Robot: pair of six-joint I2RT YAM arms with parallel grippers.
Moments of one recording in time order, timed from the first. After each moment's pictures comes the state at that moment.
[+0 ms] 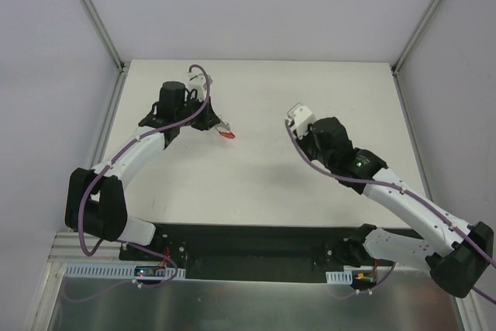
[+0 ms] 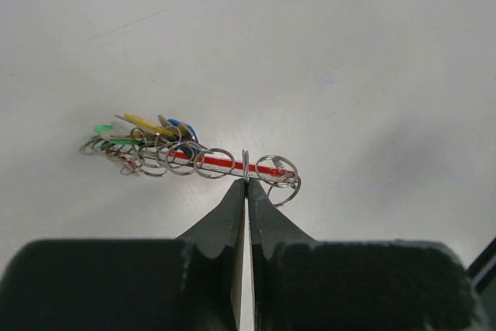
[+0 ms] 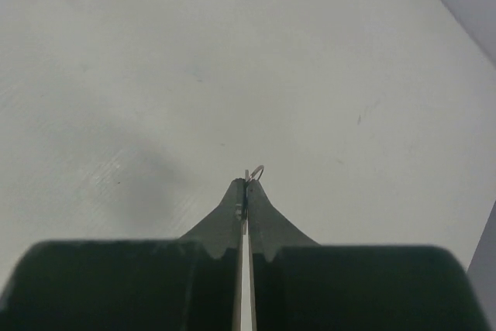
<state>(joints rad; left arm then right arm) -0.28 1.42 1.00 -0.13 0.50 -0.16 0.82 1.04 0.91 -0.41 0.25 -0.35</state>
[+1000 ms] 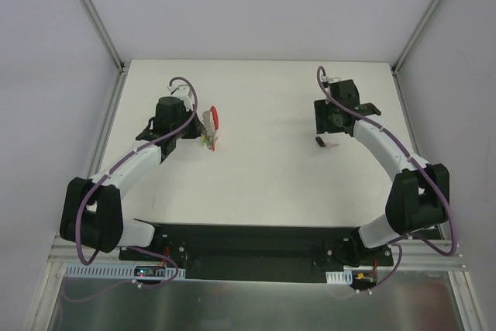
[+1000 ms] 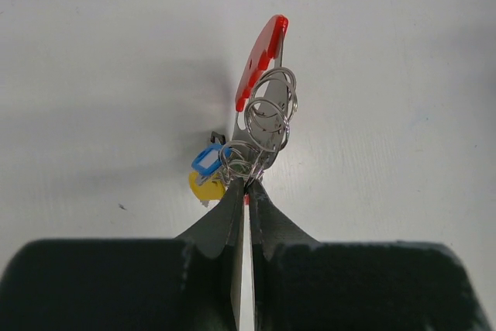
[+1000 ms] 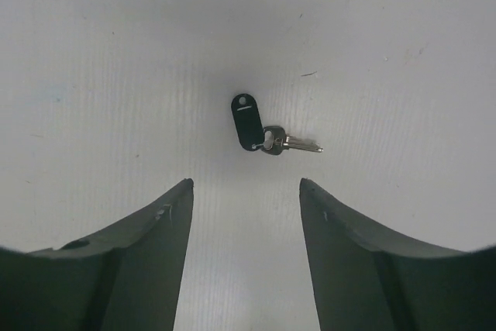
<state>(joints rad) -0.26 1.34 0.82 -0.07 0.13 -0.29 0.28 1.52 1.18 -0.59 0.12 0.08</state>
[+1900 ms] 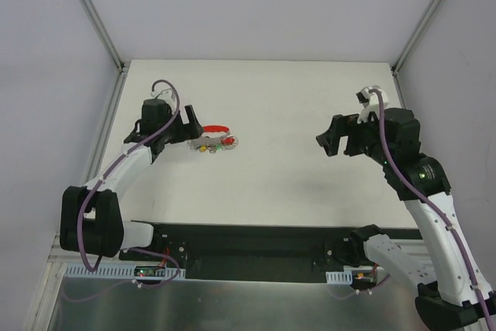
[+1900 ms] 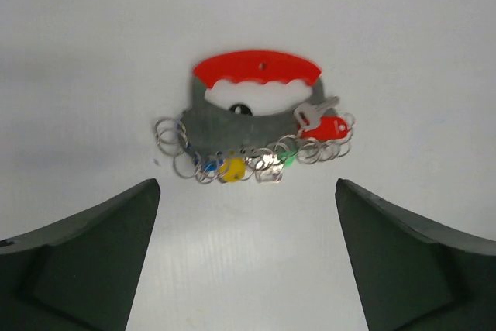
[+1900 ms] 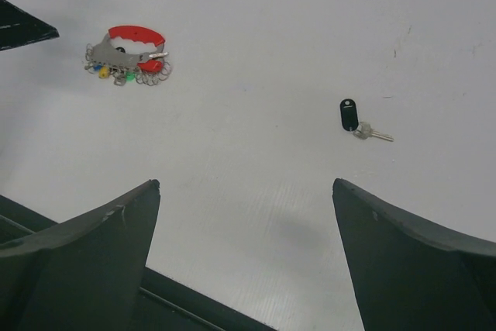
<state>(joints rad) -0.13 1.32 0.77 -0.15 0.20 -0.37 0.35 0.85 1.14 -0.78 -0.11 0.14</state>
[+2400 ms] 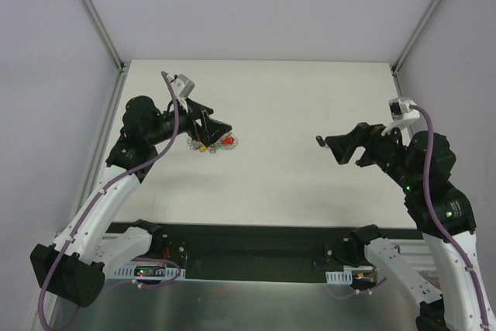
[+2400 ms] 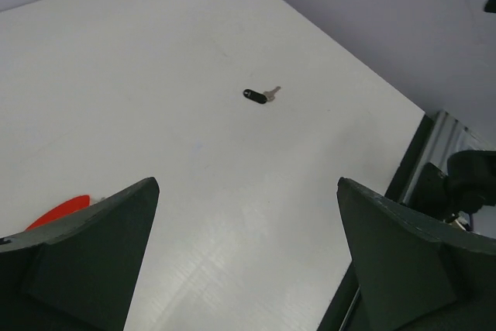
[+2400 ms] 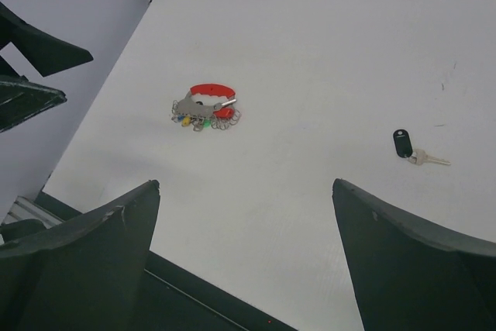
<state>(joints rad) -0.30 0.98 0.93 -0.10 0.63 -0.25 0.35 0.66 1.18 -0.78 -0.17 0.33</state>
